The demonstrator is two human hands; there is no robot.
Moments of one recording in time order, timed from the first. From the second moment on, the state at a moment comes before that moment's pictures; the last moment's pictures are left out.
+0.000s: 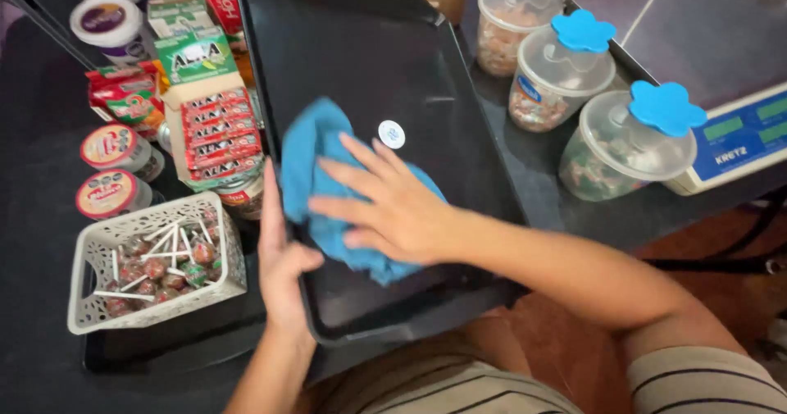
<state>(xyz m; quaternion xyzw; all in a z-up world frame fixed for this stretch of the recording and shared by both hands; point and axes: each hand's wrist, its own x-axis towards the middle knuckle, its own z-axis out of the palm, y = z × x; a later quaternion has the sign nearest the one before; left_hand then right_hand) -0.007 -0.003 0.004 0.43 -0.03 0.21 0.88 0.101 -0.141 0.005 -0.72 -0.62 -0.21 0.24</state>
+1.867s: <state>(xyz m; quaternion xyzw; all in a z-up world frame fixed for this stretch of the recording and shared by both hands) -0.029 0.017 -0.030 0.61 -0.02 0.24 0.76 0.181 -0.049 0.105 -0.72 -0.49 -0.44 0.25</state>
